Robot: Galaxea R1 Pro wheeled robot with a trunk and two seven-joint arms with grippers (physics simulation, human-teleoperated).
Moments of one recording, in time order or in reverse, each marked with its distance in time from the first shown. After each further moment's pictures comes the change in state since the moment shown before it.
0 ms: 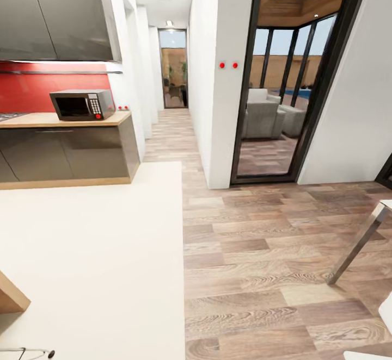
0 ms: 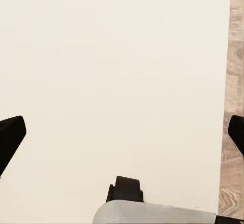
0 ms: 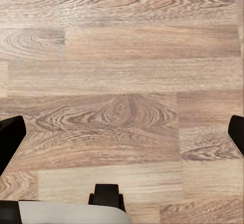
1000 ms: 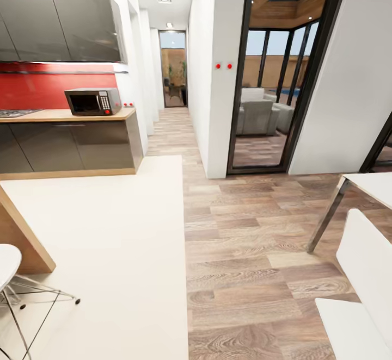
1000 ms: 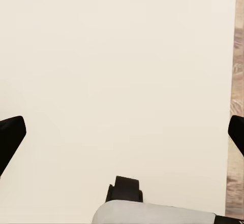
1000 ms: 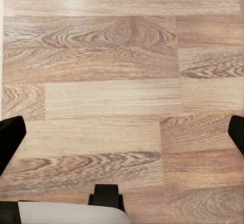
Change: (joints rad) left arm 0.000 -0.002 0.000 0.000 -0.001 0.000 0.000; right arm 0.000 0.000 -0.001 0.000 0.000 -0.002 0.000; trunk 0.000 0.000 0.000
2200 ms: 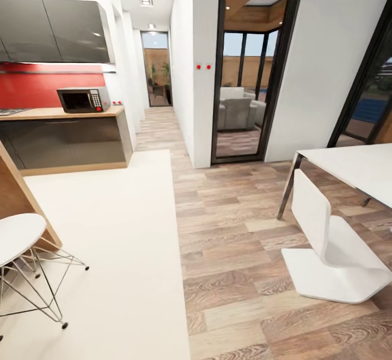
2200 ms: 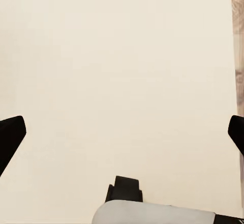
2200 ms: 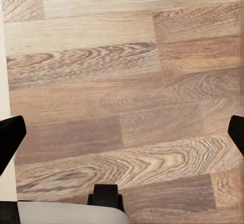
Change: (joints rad) left arm 0.000 -0.001 -0.002 0.000 -0.007 0.000 0.000; right arm 0.000 -0.002 0.001 0.000 0.000 0.000 0.000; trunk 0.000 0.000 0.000
